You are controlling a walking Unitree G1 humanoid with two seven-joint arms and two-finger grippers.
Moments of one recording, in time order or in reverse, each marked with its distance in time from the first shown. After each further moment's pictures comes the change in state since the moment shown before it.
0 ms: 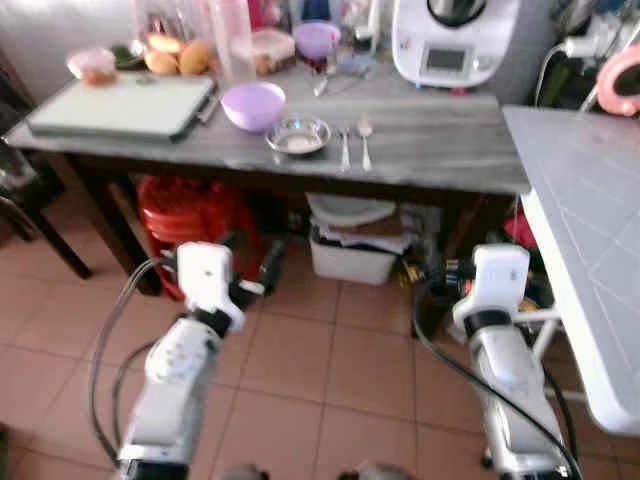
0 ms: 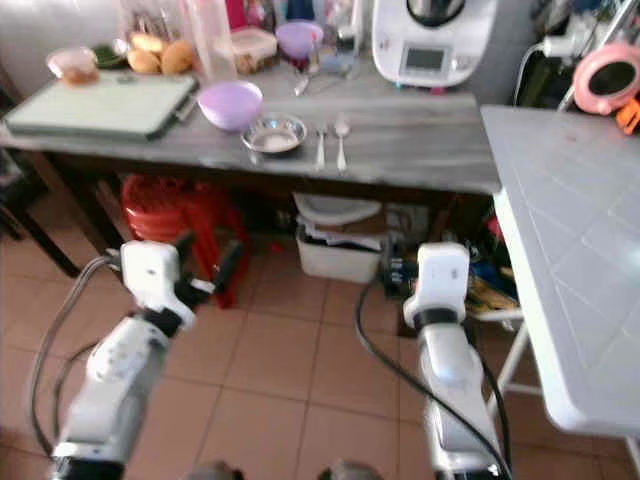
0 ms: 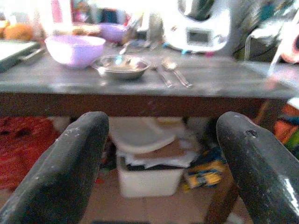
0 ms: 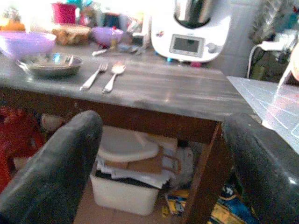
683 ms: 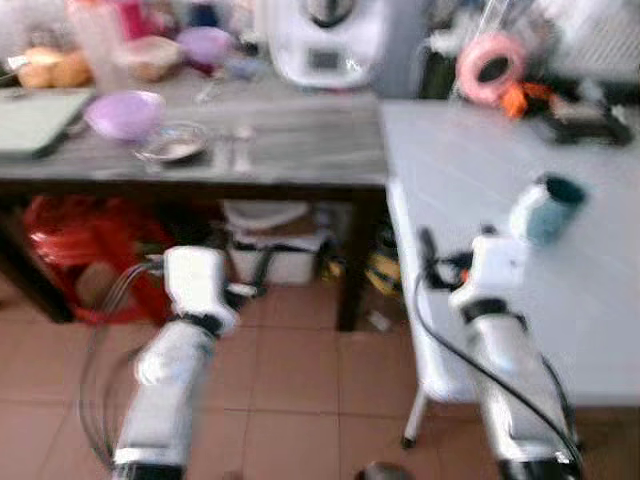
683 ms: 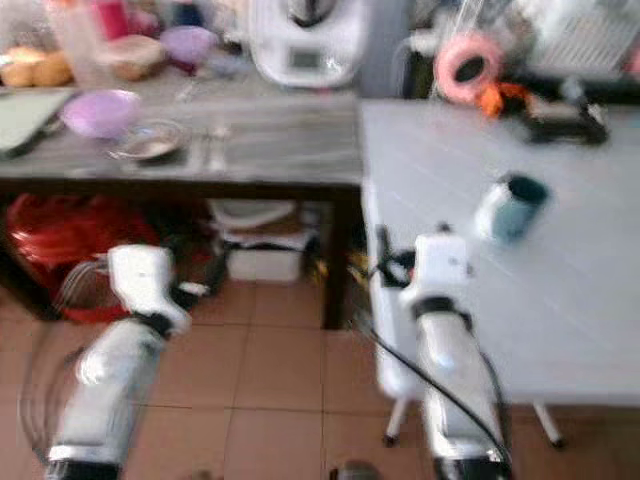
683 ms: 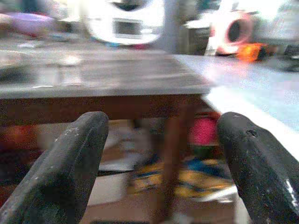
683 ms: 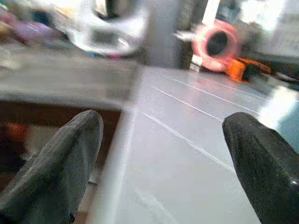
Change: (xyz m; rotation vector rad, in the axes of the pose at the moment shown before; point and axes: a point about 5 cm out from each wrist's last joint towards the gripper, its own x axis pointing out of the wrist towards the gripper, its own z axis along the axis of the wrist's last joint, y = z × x) left arm 0.003 -0.013 -0.005 -0.031 0.010 -0.036; right arm 0.003 -0.013 -0.005 -0.008 0.036 -0.022
